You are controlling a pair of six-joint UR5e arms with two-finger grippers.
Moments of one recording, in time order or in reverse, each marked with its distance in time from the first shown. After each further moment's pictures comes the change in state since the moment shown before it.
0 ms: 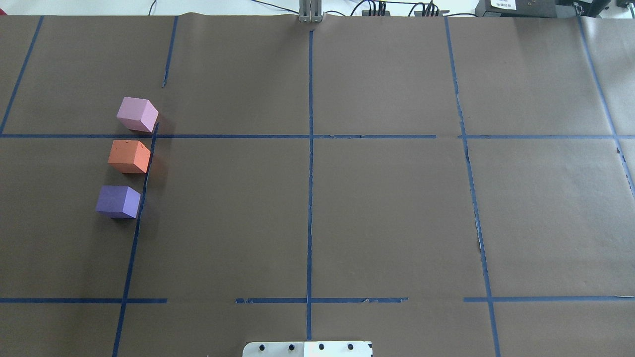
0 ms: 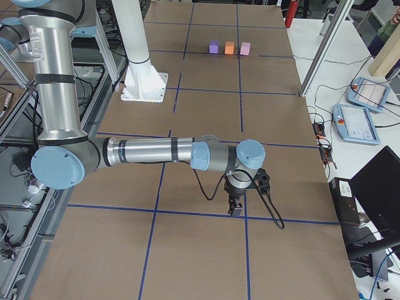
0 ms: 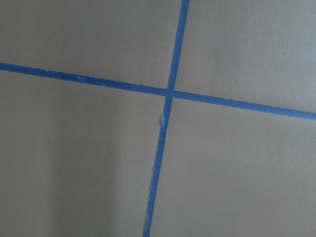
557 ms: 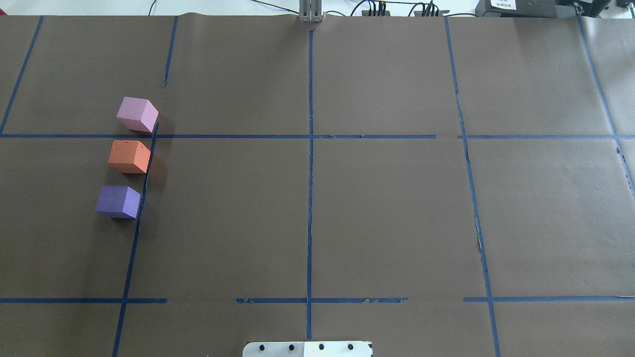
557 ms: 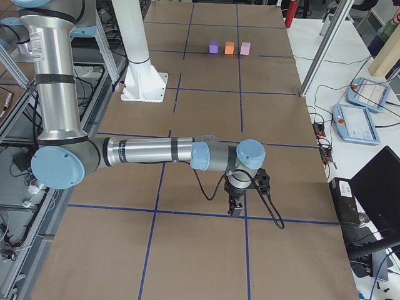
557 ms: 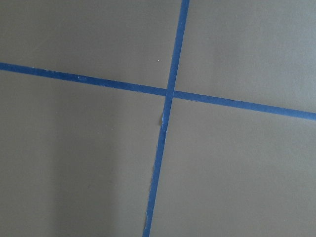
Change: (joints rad) left arm 0.008 -0.003 -0.001 -0.011 0.001 0.001; right arm 0.000 0.000 0.000 0.000 0.000 0.000
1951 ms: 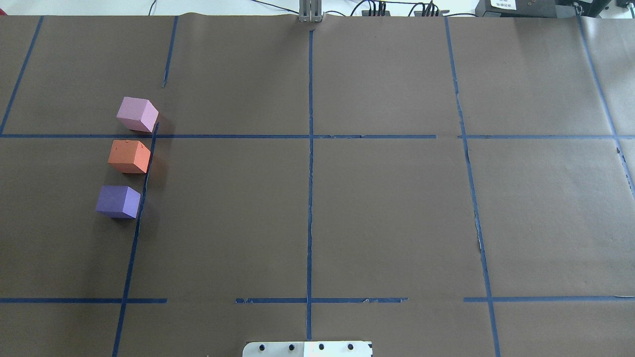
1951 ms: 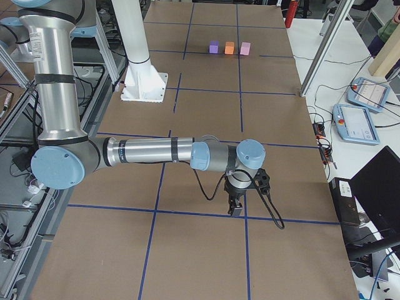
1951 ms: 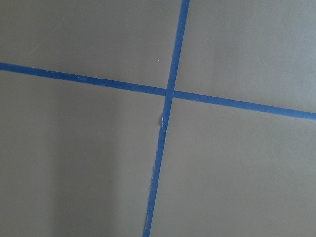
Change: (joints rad) left arm 0.017 -0.009 -0.016 -0.016 0.004 0.000; right arm 0.000 0.000 0.000 0.000 0.000 0.000
